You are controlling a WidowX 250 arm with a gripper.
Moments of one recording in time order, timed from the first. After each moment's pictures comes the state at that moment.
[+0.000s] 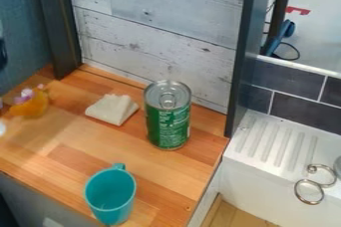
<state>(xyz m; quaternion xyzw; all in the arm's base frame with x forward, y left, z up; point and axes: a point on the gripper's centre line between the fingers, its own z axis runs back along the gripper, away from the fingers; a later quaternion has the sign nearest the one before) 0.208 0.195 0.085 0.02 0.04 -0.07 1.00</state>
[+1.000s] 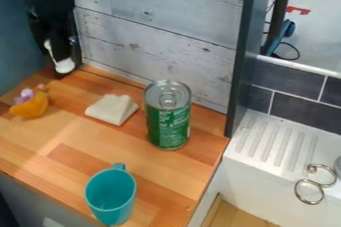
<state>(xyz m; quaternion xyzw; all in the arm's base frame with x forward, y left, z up) 0.336 0.184 0.102 0.02 -0.02 -0.08 1.00</state>
